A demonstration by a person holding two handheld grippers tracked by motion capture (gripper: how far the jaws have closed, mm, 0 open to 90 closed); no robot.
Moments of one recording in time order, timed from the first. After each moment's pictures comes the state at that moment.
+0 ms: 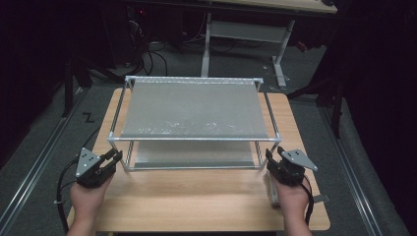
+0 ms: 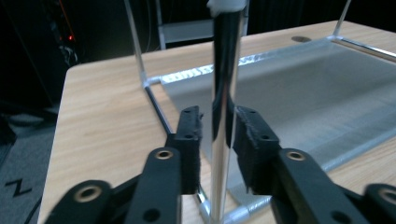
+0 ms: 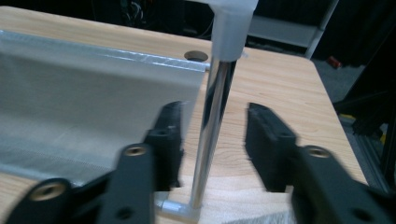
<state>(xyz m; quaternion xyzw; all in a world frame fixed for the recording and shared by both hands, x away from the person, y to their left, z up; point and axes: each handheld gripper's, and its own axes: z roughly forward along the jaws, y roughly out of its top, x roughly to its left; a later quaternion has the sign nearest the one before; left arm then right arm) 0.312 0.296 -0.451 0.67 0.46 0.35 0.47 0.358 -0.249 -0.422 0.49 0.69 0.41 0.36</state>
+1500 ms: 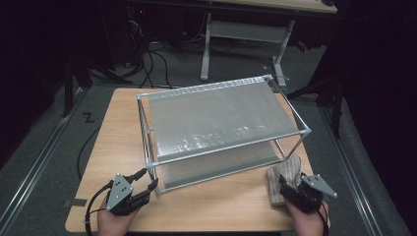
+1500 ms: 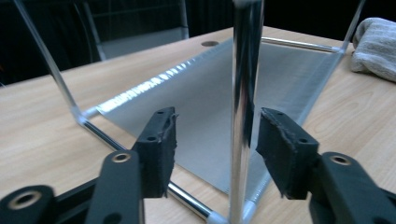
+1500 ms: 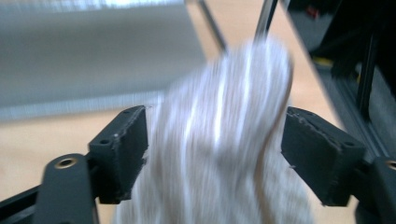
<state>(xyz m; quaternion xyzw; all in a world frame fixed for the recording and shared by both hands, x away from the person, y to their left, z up) 0.257 0.206 -0.460 0.72 0.37 0.30 0.51 0.306 -0.303 -0.468 0.56 0.66 0.37 0.33</state>
